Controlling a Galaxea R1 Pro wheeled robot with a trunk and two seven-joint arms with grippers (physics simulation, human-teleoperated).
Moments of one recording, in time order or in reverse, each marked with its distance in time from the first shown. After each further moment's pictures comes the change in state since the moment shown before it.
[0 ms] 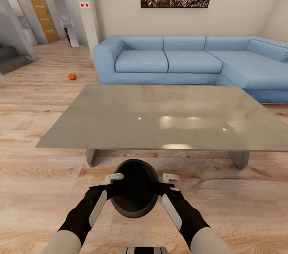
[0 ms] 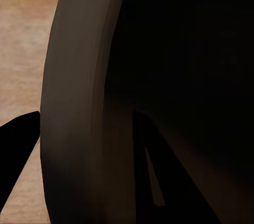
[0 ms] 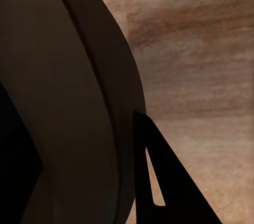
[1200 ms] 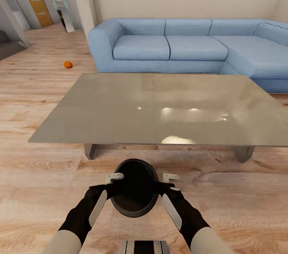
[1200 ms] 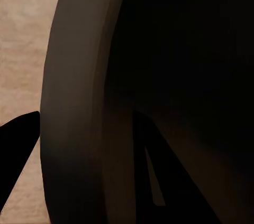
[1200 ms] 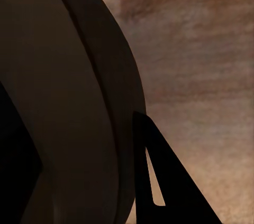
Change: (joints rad) left arm -0.001 0.000 -0.001 -0.006 -0.004 0.000 0.000; right arm 0.000 0.000 -0.005 -0.003 0.006 -0.002 0.007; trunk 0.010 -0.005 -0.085
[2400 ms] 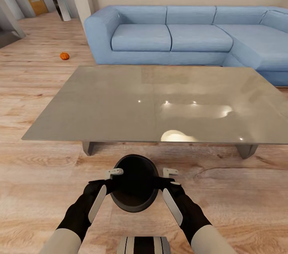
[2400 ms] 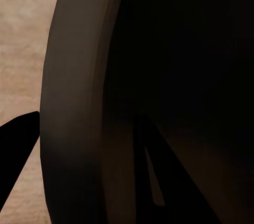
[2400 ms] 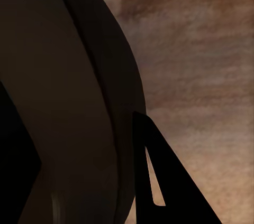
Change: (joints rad) left arm 0.000 -0.006 0.017 -0.089 -0.018 0.073 0.004; right arm 0.000 0.000 -0.018 -0.094 0.023 0.082 -0.007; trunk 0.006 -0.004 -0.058
